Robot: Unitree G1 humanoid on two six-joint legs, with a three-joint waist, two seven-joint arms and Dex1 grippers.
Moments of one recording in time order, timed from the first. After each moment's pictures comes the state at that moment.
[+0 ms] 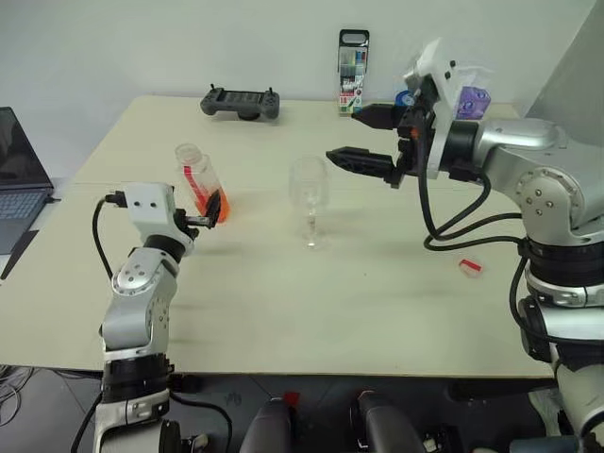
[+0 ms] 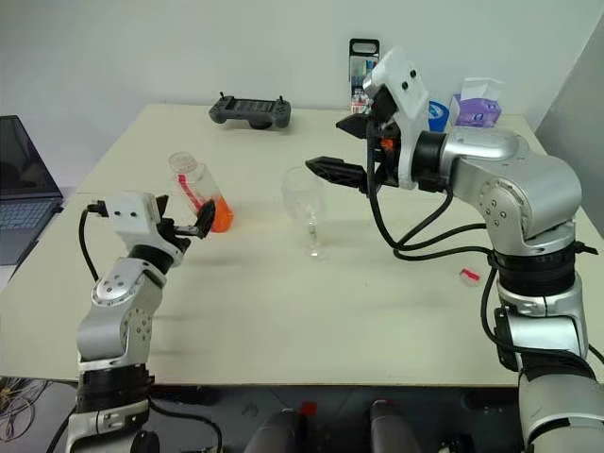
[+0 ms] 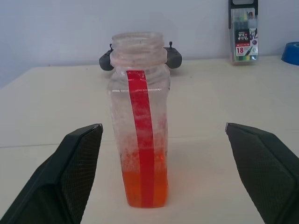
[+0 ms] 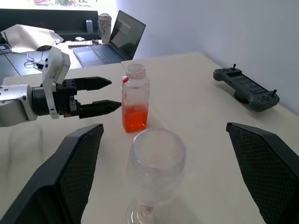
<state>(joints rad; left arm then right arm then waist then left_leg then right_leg) -0.39 0.39 0.28 -0.01 -0.27 0.30 -0.23 -1.06 -0.55 0.06 -0.17 0.57 0.97 0.72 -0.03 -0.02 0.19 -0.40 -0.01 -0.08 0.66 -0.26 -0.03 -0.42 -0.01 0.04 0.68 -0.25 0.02</state>
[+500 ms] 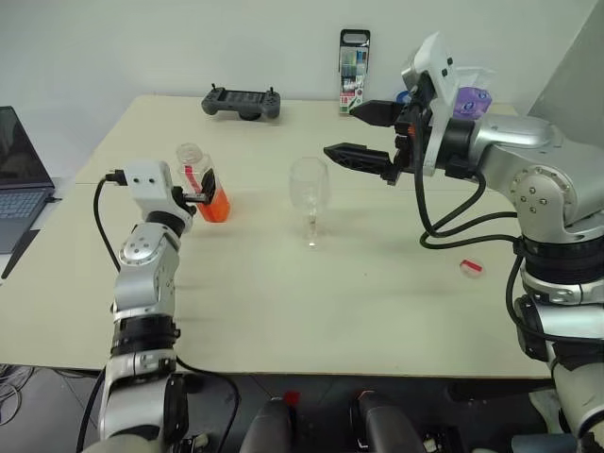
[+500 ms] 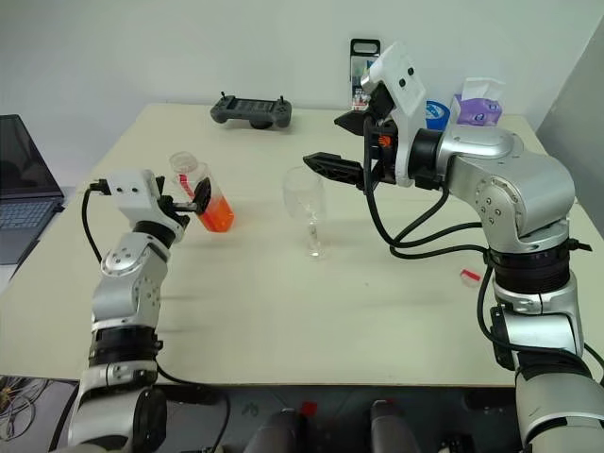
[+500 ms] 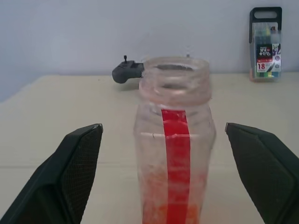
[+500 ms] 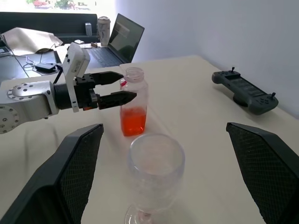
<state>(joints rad) -0.63 0.41 0.29 0.39 -0.23 0.12 -0.24 -1.06 -0.54 0.07 -0.15 0.54 0.95 0.72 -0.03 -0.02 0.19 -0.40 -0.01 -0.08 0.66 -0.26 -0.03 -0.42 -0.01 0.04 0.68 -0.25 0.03</state>
